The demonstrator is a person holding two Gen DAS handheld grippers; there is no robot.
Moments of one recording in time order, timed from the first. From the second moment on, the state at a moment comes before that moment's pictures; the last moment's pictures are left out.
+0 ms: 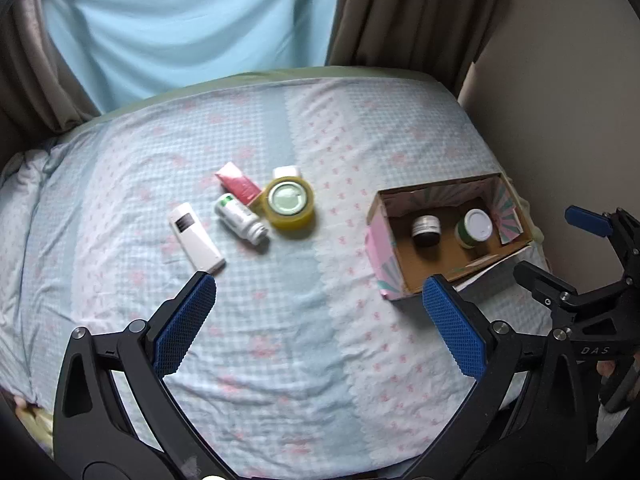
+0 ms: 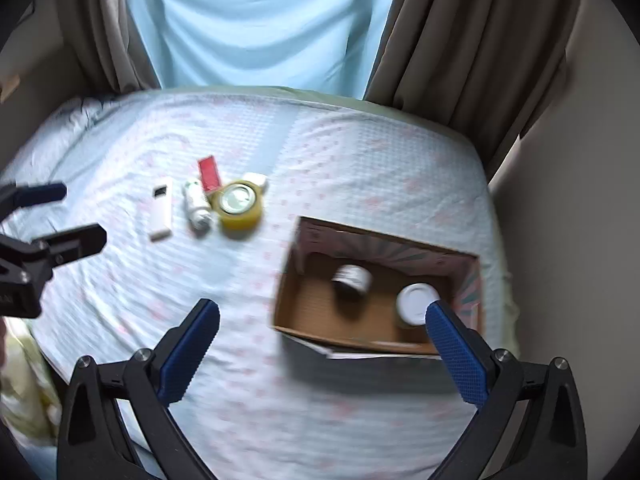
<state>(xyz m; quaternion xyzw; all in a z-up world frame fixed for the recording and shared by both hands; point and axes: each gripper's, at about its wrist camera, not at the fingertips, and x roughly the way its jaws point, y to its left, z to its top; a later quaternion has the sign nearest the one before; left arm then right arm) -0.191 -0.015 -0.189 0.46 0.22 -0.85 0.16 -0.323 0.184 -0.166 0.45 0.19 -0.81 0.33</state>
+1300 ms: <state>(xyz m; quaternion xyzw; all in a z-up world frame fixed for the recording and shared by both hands) -0.366 -0.211 -0.498 0.61 0.45 -0.64 0.06 -0.387 -0.052 -0.369 0.45 0.11 -0.83 0.31</state>
